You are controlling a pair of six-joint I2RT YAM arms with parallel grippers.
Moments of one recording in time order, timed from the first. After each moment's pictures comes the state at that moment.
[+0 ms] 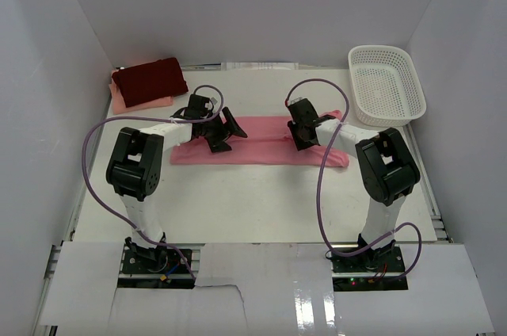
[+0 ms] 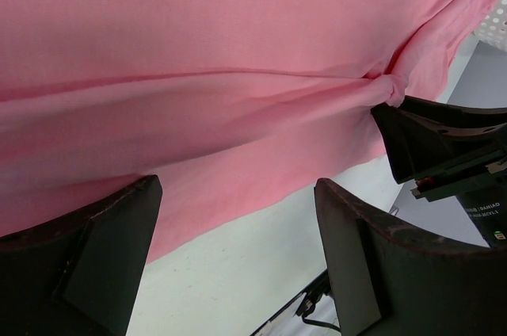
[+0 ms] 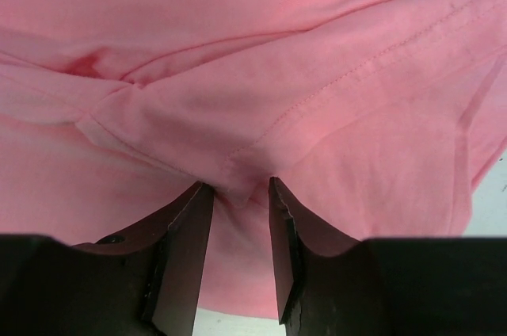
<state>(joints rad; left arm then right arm) -0.30 1.90 1.17 -0.17 0.48 -0.79 0.52 1.86 1.18 -0.34 0.26 0.02</state>
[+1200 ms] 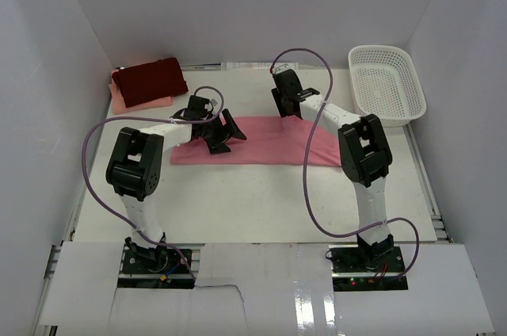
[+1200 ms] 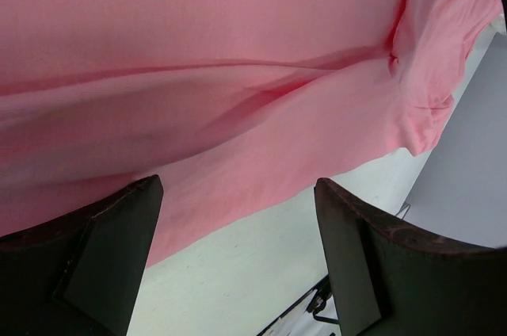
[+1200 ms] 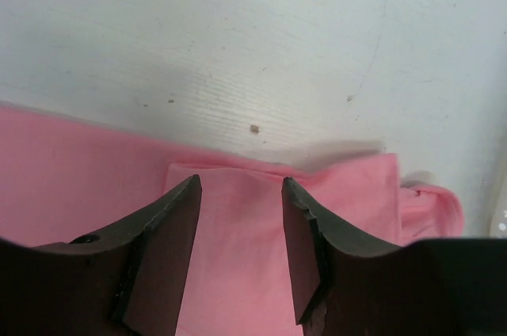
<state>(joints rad) -0.30 1.90 1.16 -0.17 0.48 -0.76 0.53 2.12 1.66 -0.37 0.34 -0.03</state>
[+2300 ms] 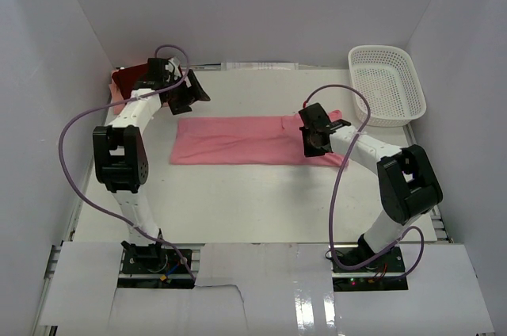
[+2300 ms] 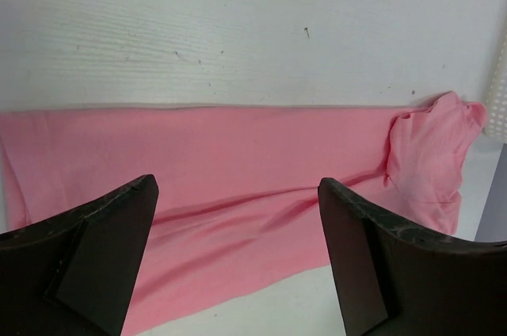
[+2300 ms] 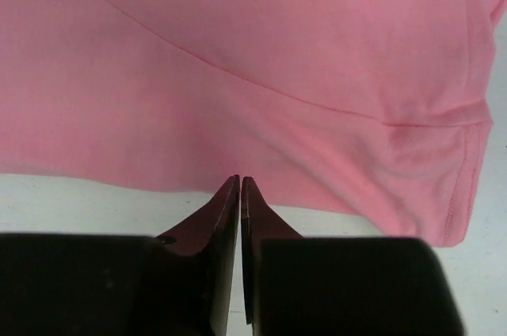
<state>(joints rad) -0.04 1.94 1.57 -0.45 0.39 -0.46 0.51 1.65 1.06 -0.48 0.21 0.28</state>
